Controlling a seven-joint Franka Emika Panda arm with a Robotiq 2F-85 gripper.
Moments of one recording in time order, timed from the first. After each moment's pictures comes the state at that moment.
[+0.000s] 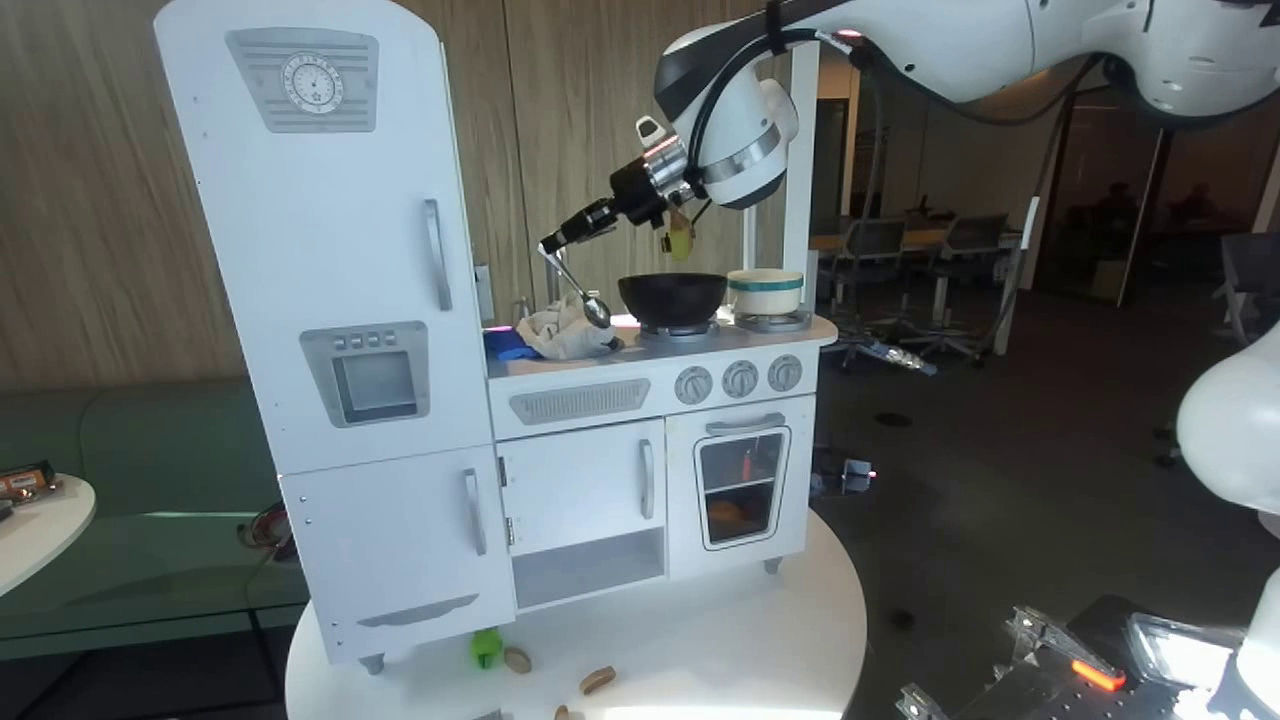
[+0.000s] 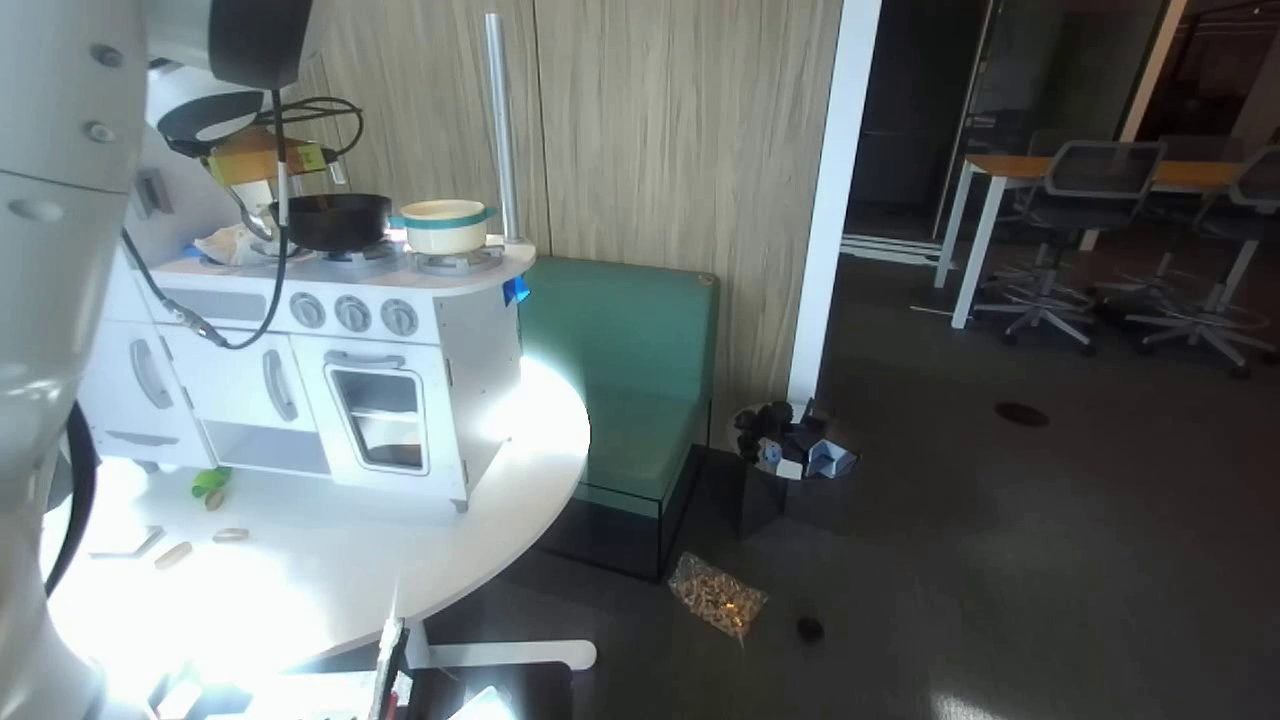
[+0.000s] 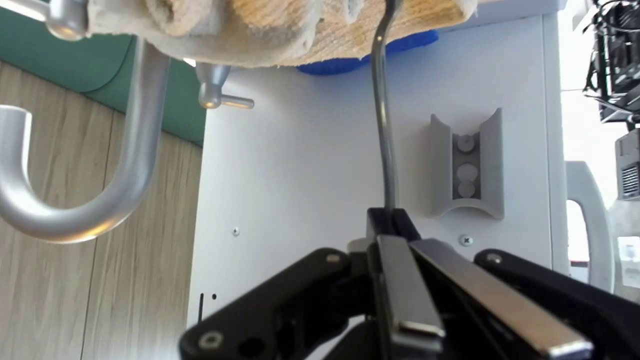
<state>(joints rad) -0.83 0.47 1.35 -1.89 0.64 2.91 -1.31</state>
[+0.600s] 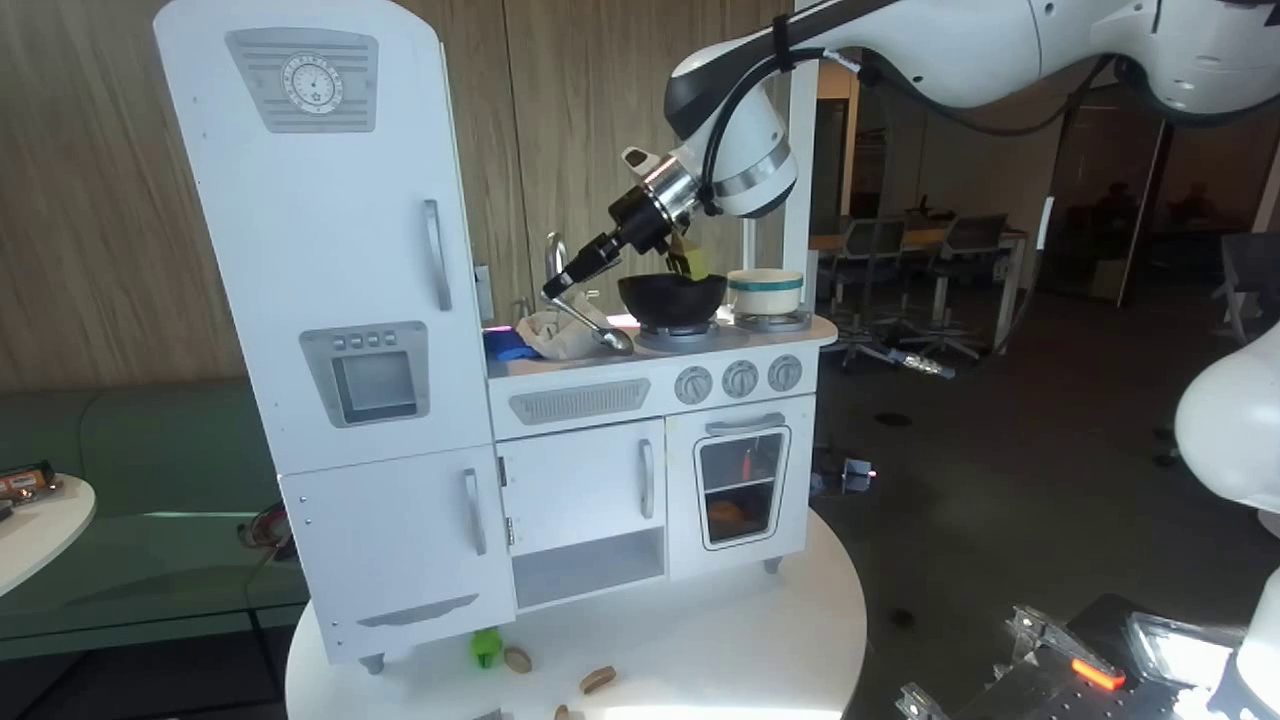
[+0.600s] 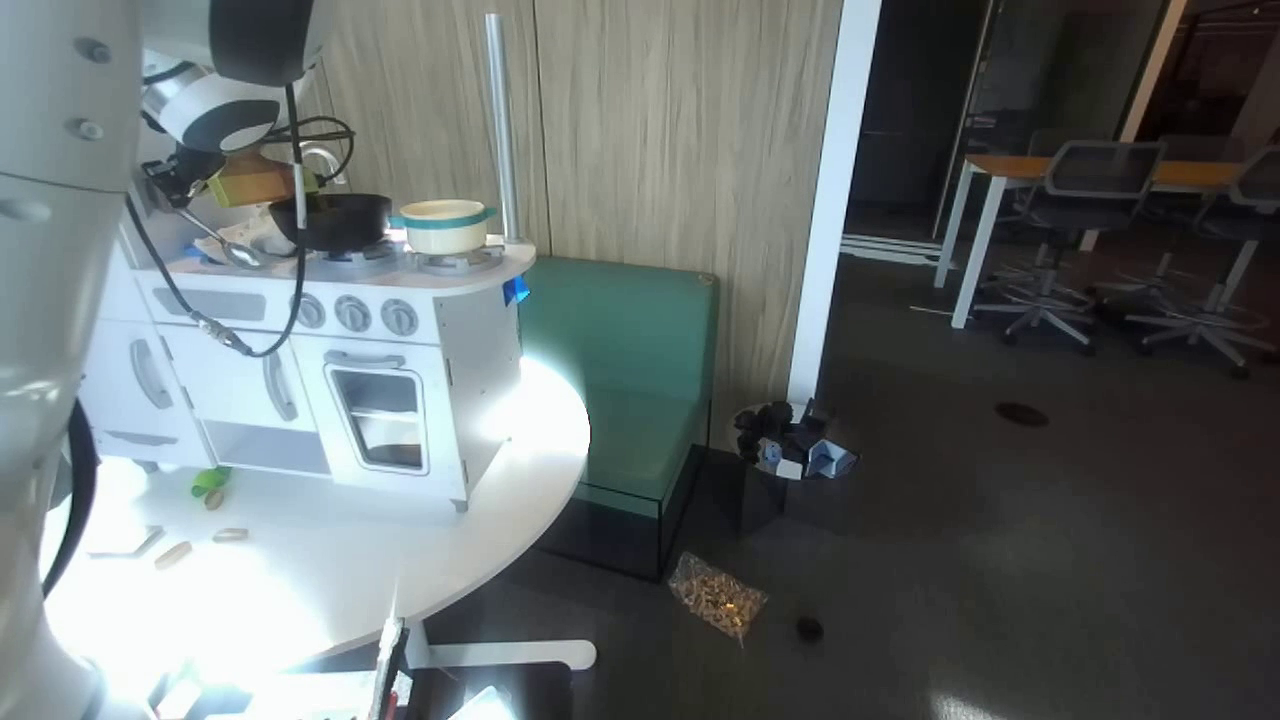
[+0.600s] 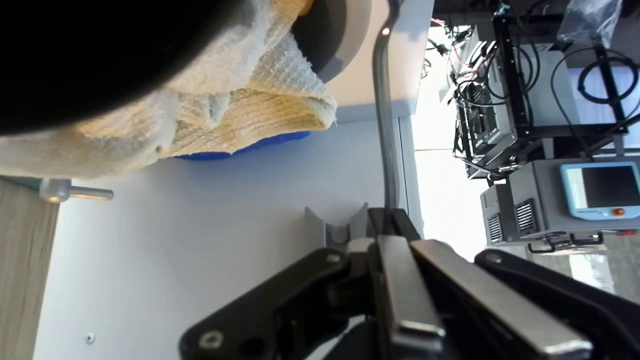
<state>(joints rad) -0.86 0.46 1.34 -1.92 0.55 2.63 -1.30</state>
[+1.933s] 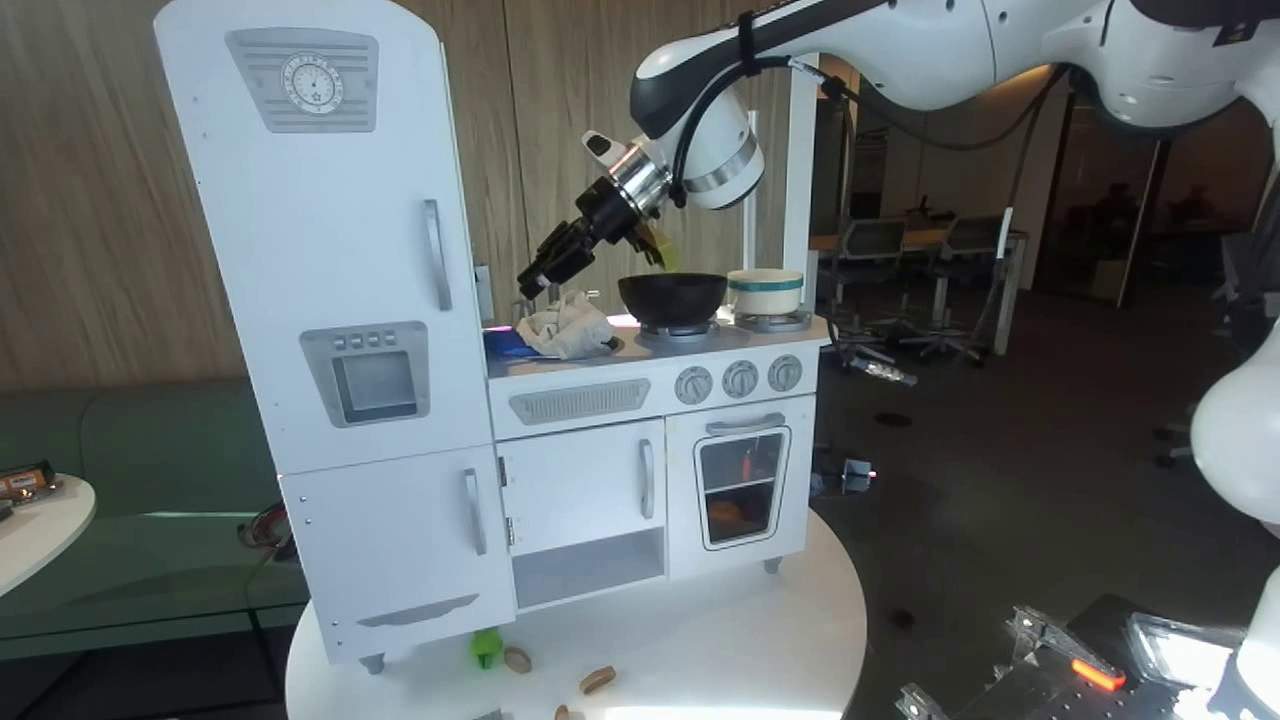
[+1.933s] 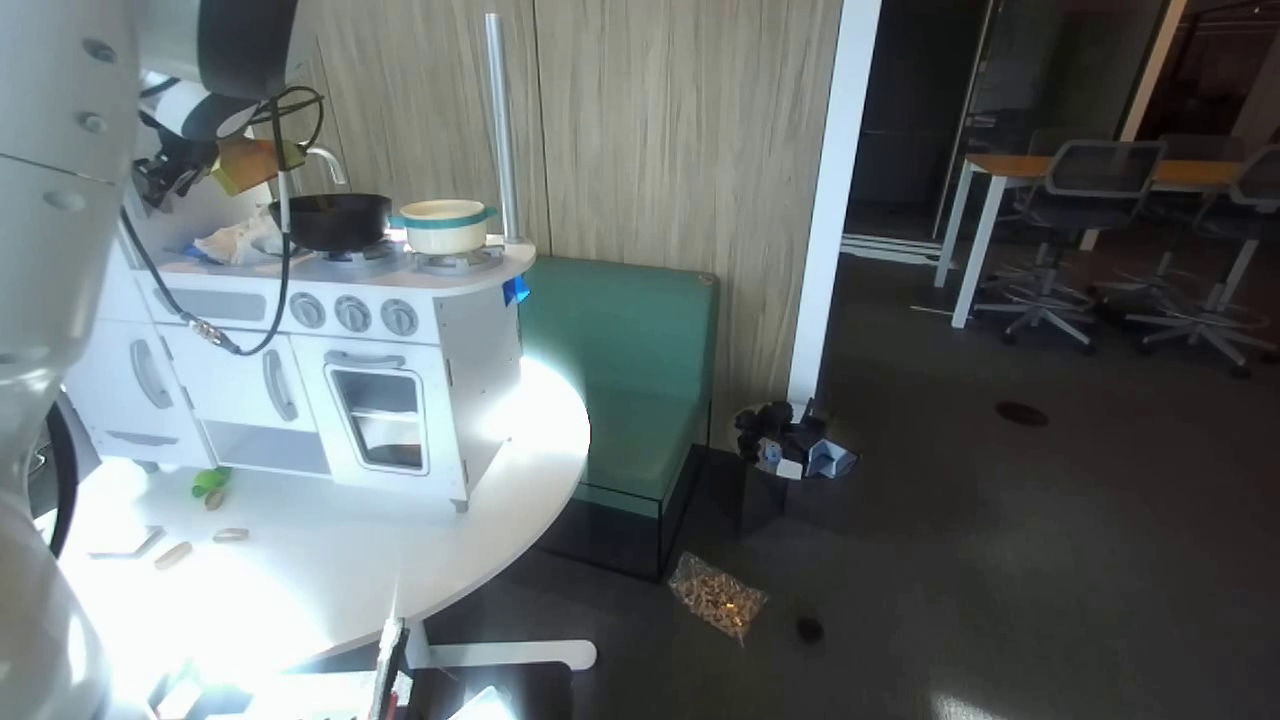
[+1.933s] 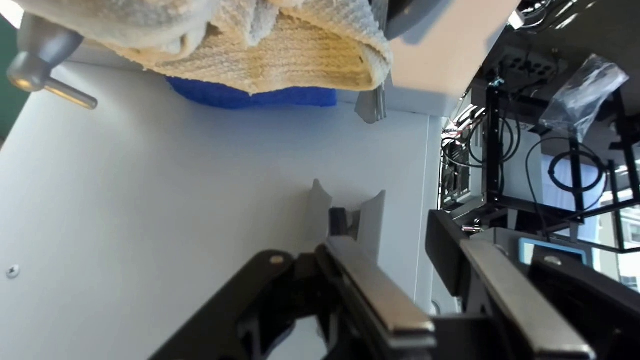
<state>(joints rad) -0.63 0.47 1.15 -1.77 0.40 2.57 -1.41</state>
